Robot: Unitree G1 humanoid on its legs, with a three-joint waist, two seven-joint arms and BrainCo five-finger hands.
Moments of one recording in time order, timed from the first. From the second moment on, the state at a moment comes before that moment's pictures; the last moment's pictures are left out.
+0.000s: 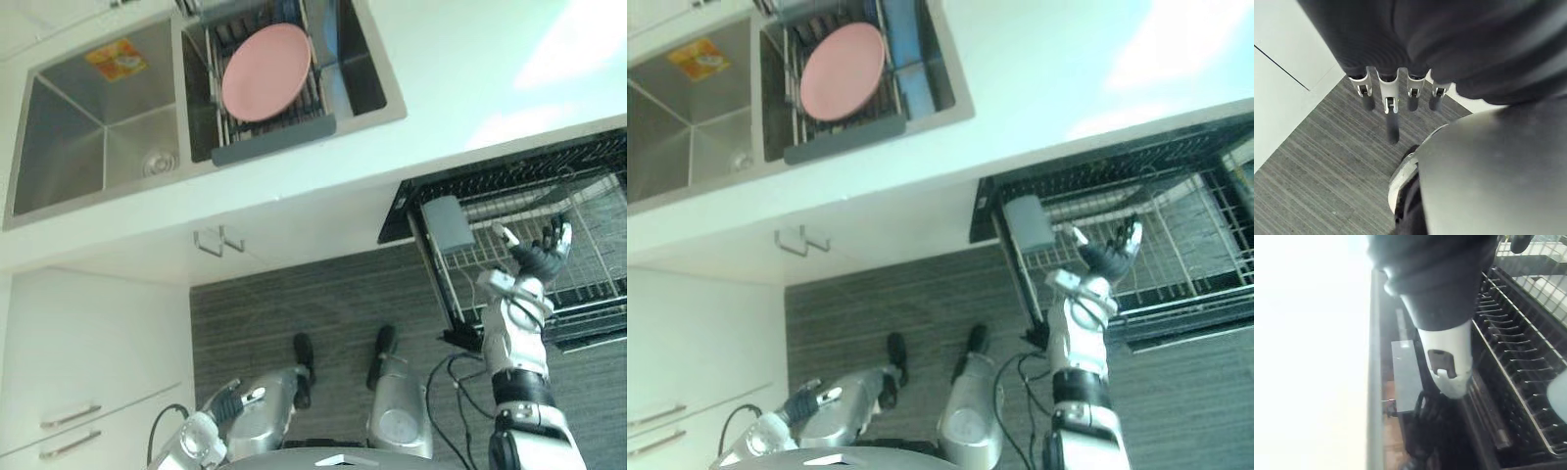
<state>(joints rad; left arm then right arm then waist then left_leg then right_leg) 0.17 0.23 -0.34 0.72 0.34 -0.02 -0.06 -0.19 -0.33 -0.32 0.36 0.41 -0.33 -0.37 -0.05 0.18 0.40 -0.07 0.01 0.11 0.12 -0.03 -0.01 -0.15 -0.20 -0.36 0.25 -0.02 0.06</state>
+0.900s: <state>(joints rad) 0.26 0.05 0.15 0.87 -0.35 0.14 0.09 0.09 -0.07 -0.19 -0.14 0.56 -0.34 -0.02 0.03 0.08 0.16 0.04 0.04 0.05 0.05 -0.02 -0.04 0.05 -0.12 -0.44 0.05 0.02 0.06</state>
